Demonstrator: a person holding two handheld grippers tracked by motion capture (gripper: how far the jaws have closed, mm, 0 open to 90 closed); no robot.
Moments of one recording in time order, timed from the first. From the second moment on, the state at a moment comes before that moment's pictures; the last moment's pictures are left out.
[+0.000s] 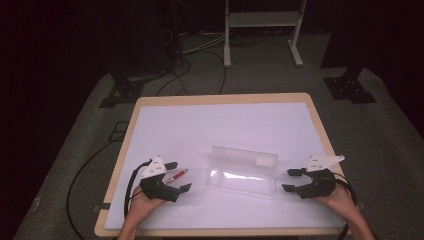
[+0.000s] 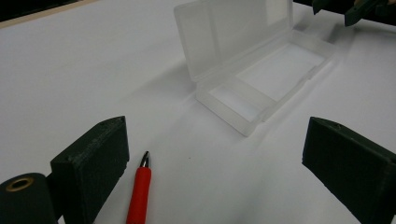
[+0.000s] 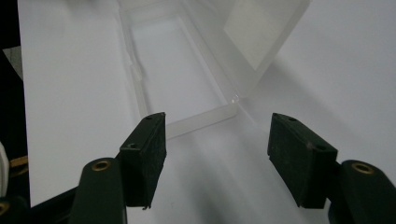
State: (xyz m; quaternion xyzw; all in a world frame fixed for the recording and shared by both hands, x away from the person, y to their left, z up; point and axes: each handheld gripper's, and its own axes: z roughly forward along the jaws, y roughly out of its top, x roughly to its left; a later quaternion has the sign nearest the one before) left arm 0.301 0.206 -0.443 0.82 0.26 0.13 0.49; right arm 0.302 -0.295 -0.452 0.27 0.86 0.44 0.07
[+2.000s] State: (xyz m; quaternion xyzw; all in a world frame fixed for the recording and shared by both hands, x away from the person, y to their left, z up) left arm 0.320 0.230 -0.468 0.87 0.30 0.15 0.36; right arm 0.280 -0.334 -0.468 0.30 0.84 0.44 0.11
